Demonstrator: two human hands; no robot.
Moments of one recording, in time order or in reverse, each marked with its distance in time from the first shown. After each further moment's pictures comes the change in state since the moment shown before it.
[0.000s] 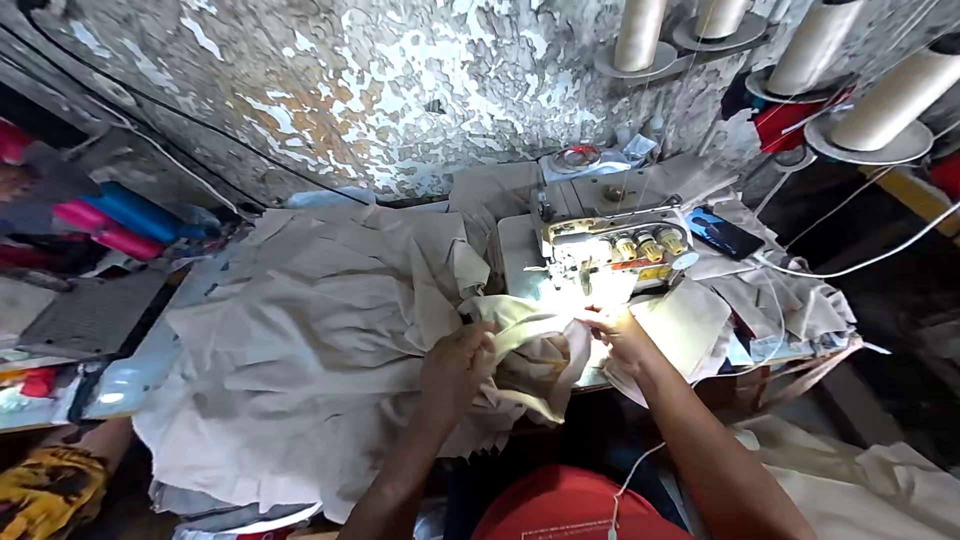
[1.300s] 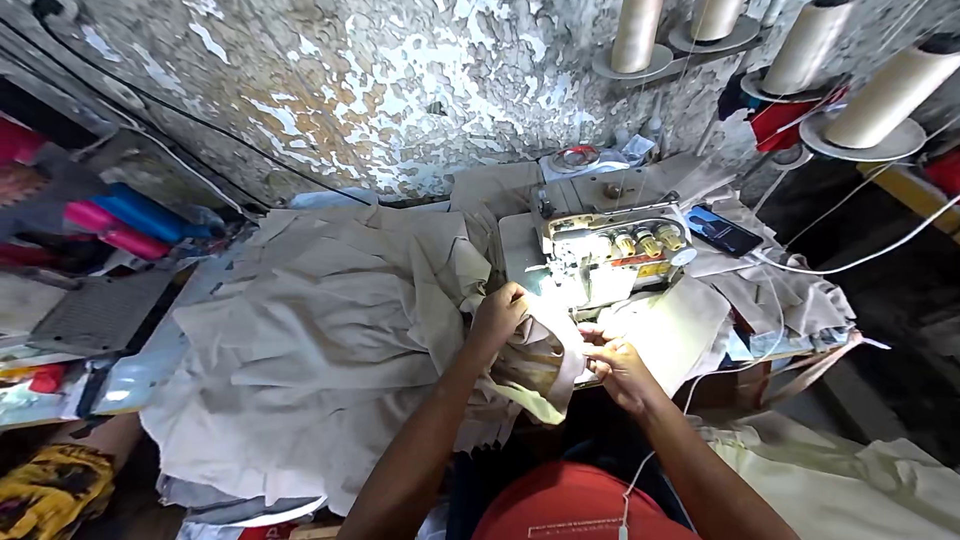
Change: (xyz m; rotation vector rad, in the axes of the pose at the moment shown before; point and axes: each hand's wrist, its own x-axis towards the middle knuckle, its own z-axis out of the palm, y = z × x) left_hand 0.078 0.000 0.046 -0.267 -0.287 -0.269; right_hand -0.035 0.049 -0.004 0.386 0.032 0.063
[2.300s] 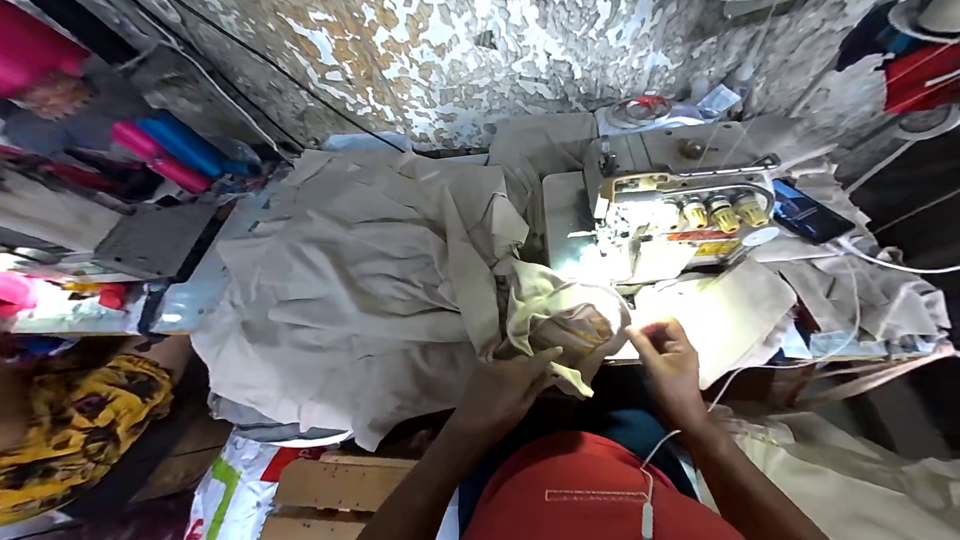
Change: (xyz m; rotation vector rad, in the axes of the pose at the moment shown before) left_hand -0.146 -0.015 0.002 0.322 -0.129 0.181; right_hand -0.023 0.019 -0.016 -0.778 0.046 -0.529
